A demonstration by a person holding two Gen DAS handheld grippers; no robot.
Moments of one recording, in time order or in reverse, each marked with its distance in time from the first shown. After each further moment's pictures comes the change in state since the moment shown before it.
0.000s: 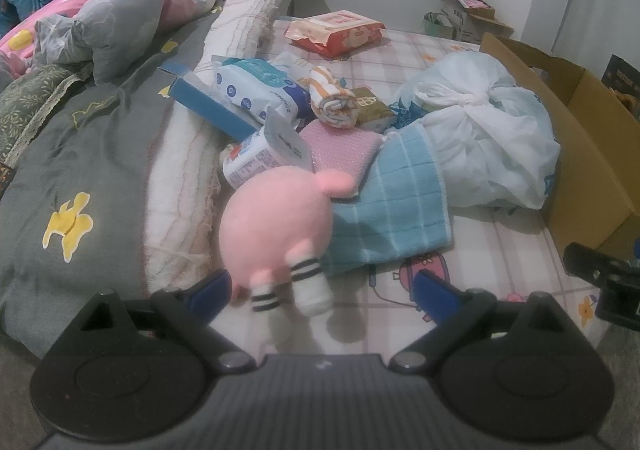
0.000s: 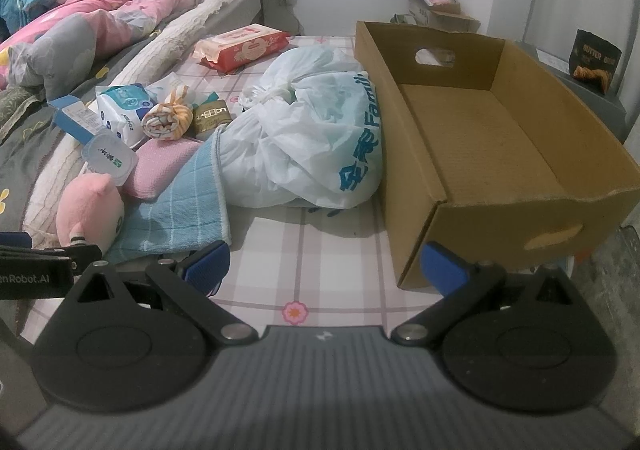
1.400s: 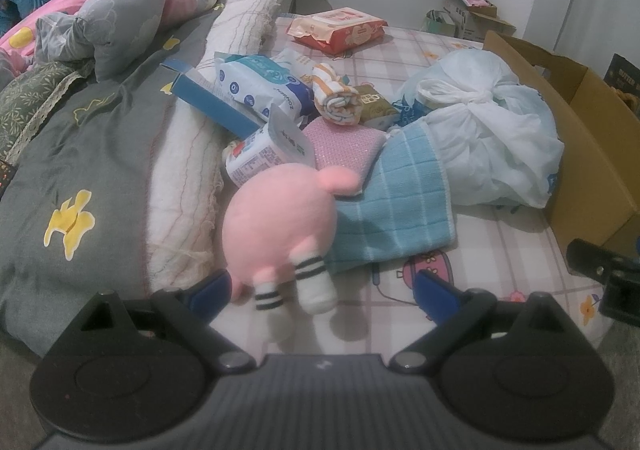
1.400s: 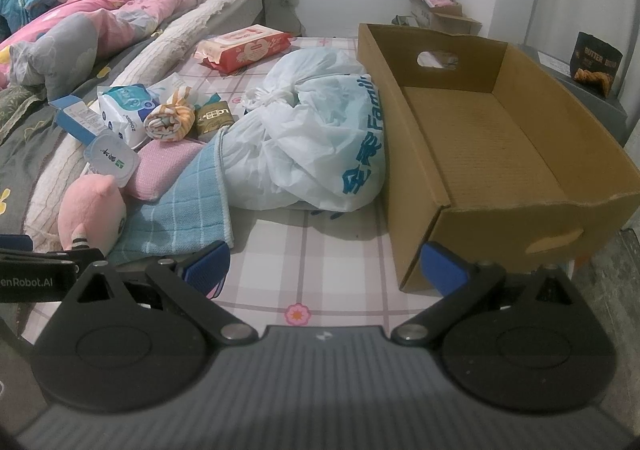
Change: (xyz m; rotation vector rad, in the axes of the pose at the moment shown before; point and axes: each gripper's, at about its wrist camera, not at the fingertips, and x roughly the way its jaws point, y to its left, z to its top) left arm 0.001 0.002 -0.001 -0.002 0.007 0.001; right arm -0.002 0.002 0.002 -0.011 -0.001 0.003
